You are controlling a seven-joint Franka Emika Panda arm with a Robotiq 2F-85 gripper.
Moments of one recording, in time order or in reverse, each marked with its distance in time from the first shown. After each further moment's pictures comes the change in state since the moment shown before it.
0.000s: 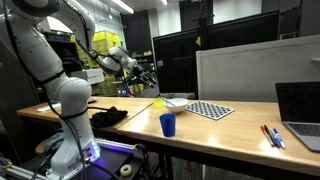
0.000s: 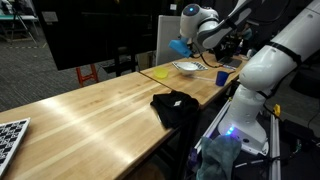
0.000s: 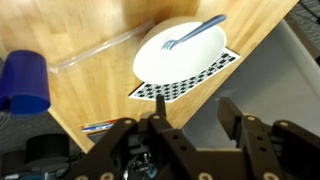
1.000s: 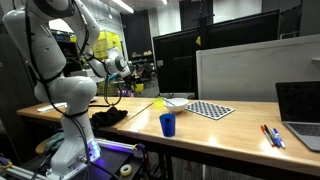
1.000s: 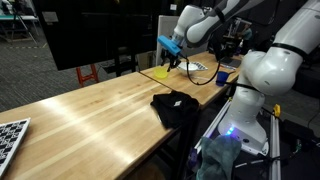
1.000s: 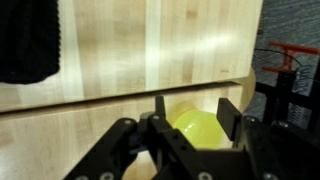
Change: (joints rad) arm 0.474 0.034 -0.316 -0.102 0.719 0.486 -0.296
